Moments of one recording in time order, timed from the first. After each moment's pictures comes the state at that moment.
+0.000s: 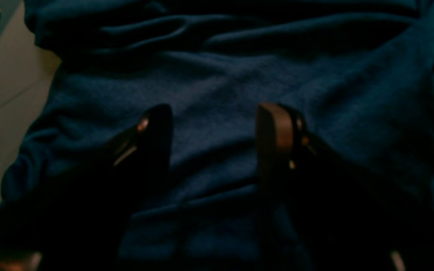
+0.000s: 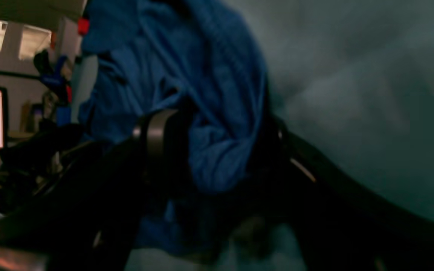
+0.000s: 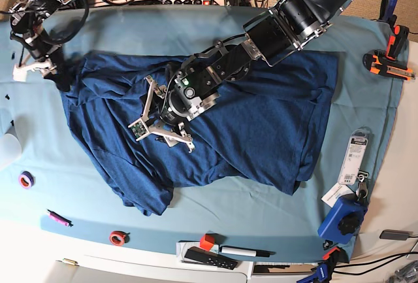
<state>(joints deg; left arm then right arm) -23.4 5.6 54.0 70.8 -0.8 -2.4 34.2 0.6 13.5 65.3 72.1 56.5 36.9 -75.3</state>
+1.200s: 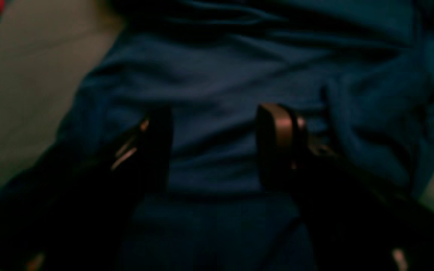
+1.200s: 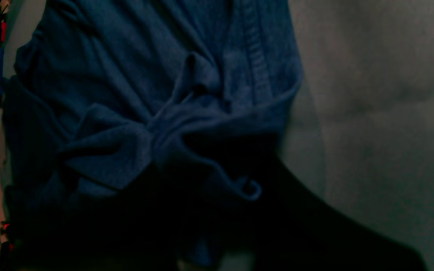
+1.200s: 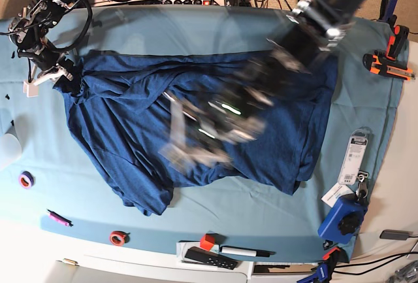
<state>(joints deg) -23.4 -6.6 35.0 84.0 -24.8 -13.2 43.3 0.3 13.8 55.6 76.5 46.8 35.9 -72.4</state>
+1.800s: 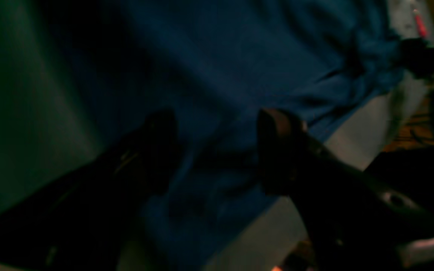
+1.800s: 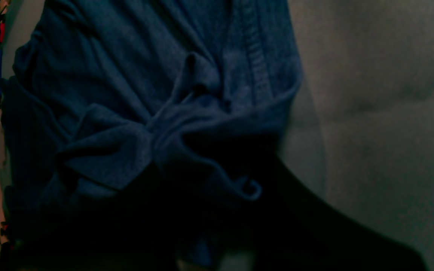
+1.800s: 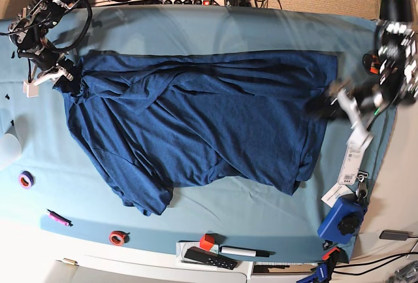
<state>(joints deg) 2.2 -30.5 -10.0 84.1 -68.0 -32.3 65.2 0.3 13.8 55.6 76.5 46.7 35.9 -72.4</state>
